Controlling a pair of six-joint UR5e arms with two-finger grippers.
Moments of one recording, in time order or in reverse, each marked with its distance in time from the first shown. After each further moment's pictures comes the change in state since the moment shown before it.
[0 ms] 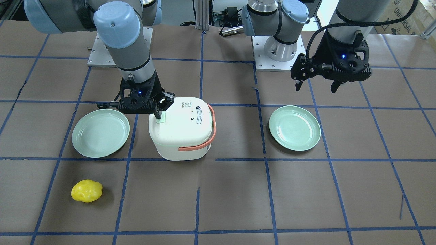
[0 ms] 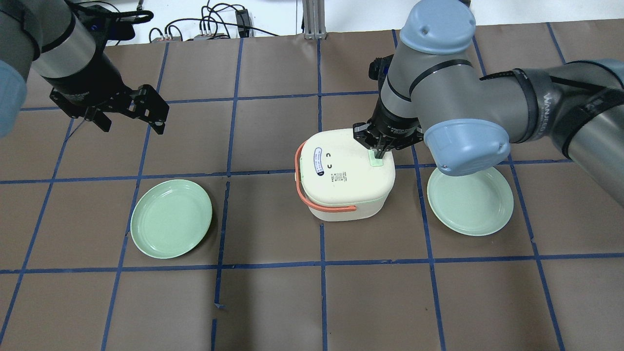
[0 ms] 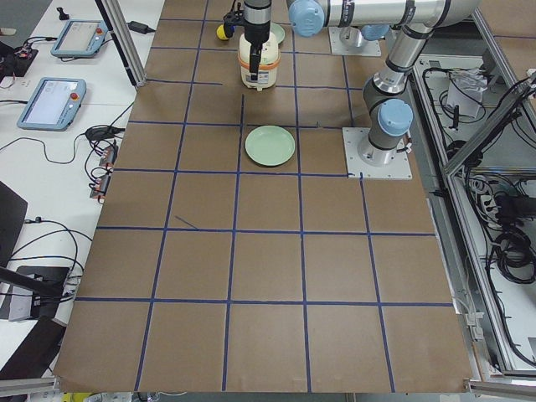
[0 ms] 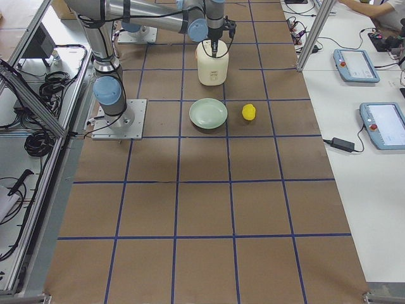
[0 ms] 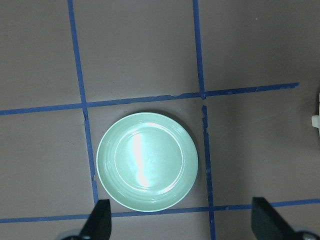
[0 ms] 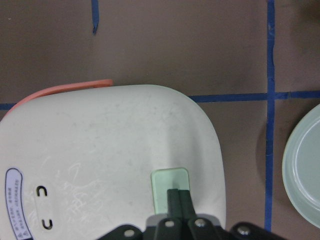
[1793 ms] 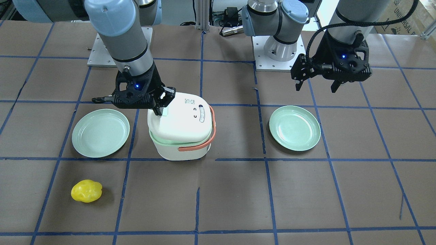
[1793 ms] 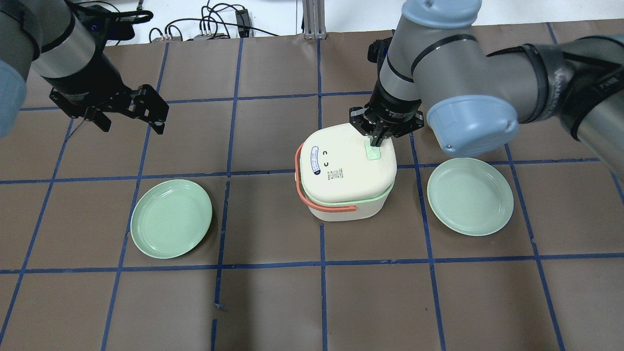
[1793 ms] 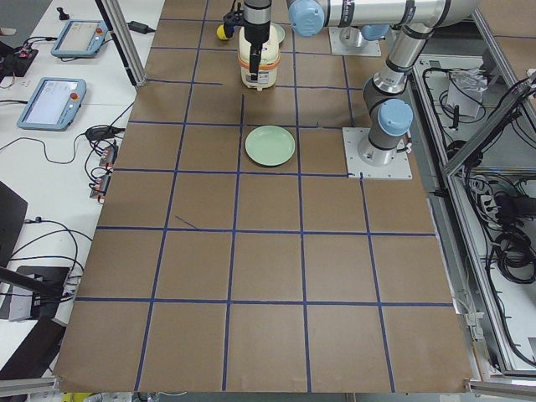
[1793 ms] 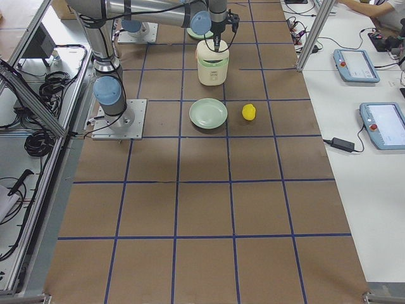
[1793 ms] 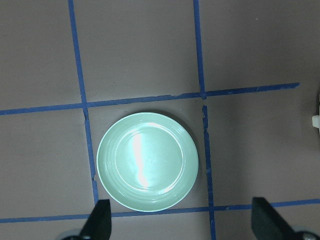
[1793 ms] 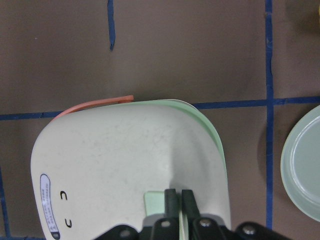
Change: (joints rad) left arm 0.000 0.000 0.000 0.000 0.000 0.000; right arm -0.004 0.000 -0.133 0.127 0.021 0.019
